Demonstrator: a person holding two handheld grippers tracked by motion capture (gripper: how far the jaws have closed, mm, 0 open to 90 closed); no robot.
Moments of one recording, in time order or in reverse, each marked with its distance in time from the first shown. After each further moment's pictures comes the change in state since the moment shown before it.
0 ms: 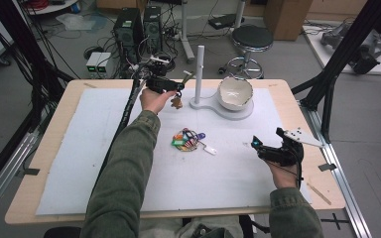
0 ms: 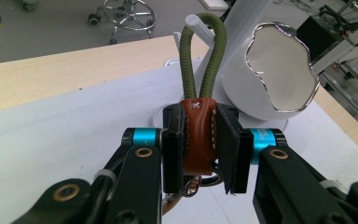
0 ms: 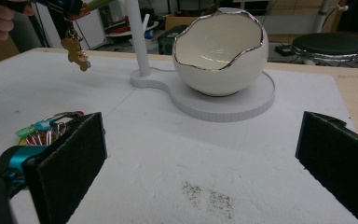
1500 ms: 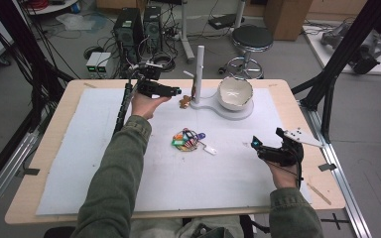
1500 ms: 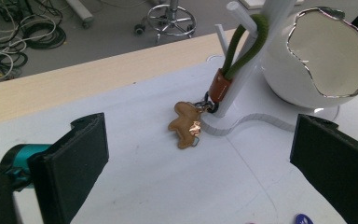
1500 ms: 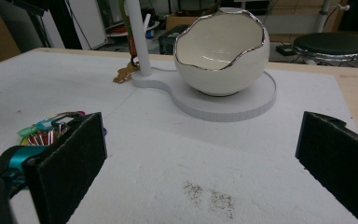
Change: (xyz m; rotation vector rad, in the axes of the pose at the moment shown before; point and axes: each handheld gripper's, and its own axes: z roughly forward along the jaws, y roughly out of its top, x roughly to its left) left arm 0.001 -0.015 -0.035 -0.030 0.191 0.087; right arm 0.000 0.000 0.000 0.001 0.004 0.000
